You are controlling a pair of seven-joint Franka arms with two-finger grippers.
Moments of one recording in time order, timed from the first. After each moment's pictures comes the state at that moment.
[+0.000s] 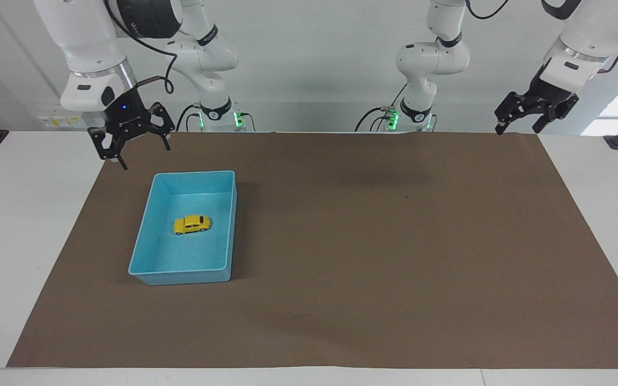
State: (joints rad) left arm -0.03 -0.10 0.03 -1.63 -0.04 1.52 -0.03; right arm 0.05 -0.02 -0.03 -1.60 0.02 1.67 -0.37
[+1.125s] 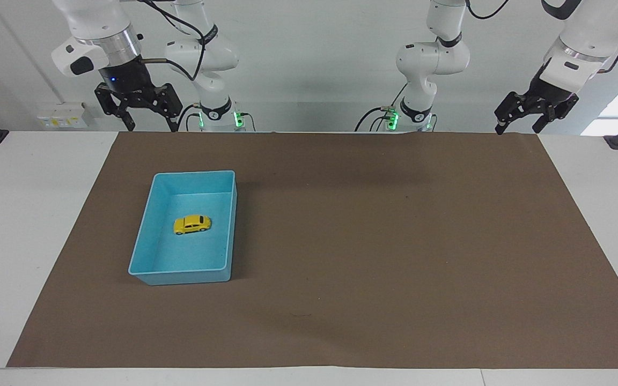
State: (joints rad) left arm -0.03 -0.10 0.03 -1.63 -0.04 1.52 -0.03; right arm 0.08 -0.03 -0.05 -1.50 0.02 1.51 0.13
